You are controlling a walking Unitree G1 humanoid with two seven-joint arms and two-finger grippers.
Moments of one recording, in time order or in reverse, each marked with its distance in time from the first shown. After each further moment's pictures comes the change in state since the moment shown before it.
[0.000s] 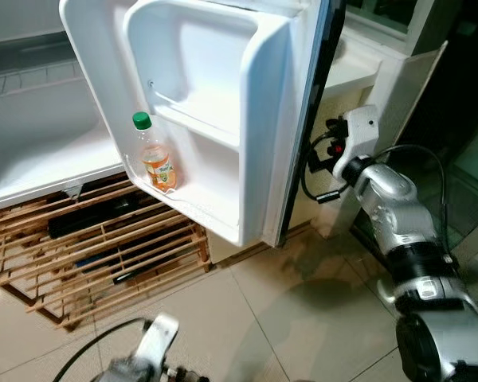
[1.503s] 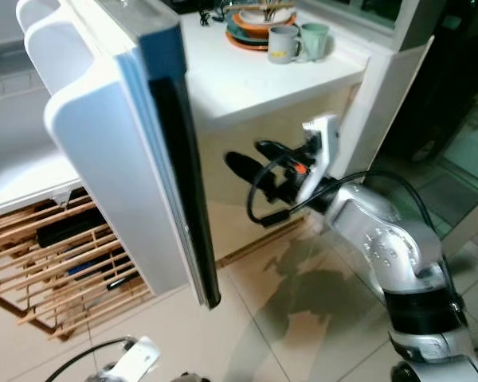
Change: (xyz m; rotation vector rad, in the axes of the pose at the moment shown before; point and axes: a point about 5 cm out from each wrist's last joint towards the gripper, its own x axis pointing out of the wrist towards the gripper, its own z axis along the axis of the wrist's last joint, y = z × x) left arm -0.011 0.025 -0.050 0.253 0.147 0.076; right arm 0.027 0.119 0.046 0.297 -0.067 0.515
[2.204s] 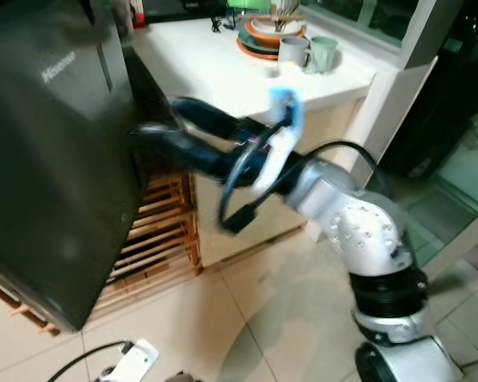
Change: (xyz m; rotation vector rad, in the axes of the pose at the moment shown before) left arm 0.002 -0.008 0.050 -0.076 -0.249 0.012; right arm -0.019 -0.004 -0.003 0.063 -0.075 0.031
